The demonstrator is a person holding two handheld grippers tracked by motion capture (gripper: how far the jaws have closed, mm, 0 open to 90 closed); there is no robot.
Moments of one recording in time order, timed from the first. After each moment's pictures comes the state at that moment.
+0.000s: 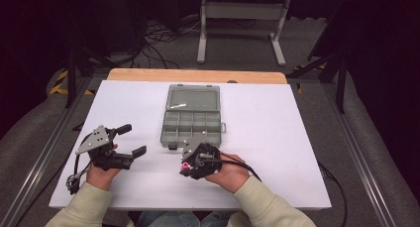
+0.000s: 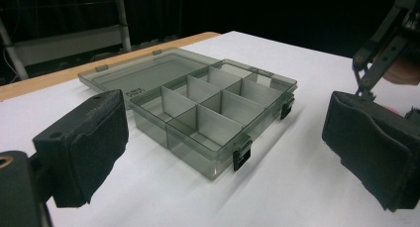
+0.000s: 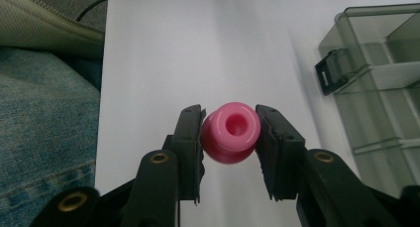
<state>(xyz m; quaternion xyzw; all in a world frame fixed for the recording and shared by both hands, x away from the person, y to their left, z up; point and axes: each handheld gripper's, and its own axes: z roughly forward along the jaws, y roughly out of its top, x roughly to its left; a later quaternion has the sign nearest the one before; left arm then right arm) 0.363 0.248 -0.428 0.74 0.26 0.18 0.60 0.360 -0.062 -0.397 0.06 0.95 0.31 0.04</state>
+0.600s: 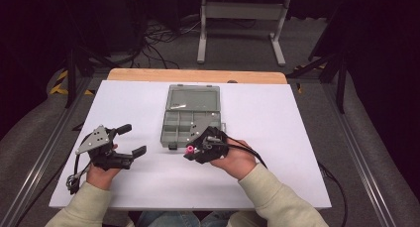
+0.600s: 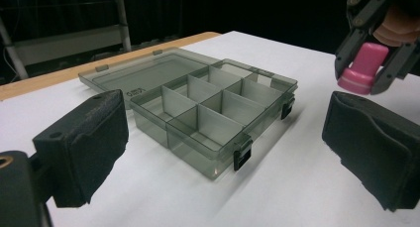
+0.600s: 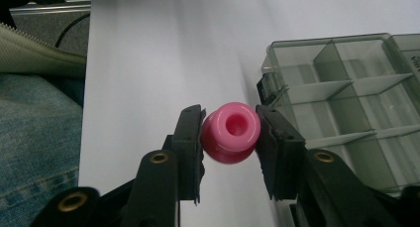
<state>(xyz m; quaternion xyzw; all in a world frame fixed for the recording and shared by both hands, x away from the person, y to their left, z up) 0.363 0.248 -0.428 0.74 0.26 0.18 0.60 0.380 -0.076 -0.357 0.07 0.94 0.33 0.07</state>
